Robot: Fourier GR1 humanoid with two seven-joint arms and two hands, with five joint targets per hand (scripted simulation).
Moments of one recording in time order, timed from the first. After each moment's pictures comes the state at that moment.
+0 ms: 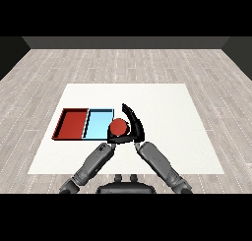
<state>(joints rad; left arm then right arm) -0.41 0.00 -0.55 -1.16 0.42 0.61 -0.52 -0.43 0.00 0.55 -1.50 -0.19 -0.54 -0.22</state>
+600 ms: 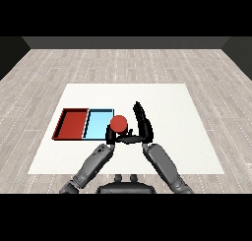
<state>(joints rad) -0.37 0.00 -0.53 -1.23 0.34 0.65 -0.47 -0.33 -0.02 0.46 -1.61 -0.20 -0.44 -0.19</state>
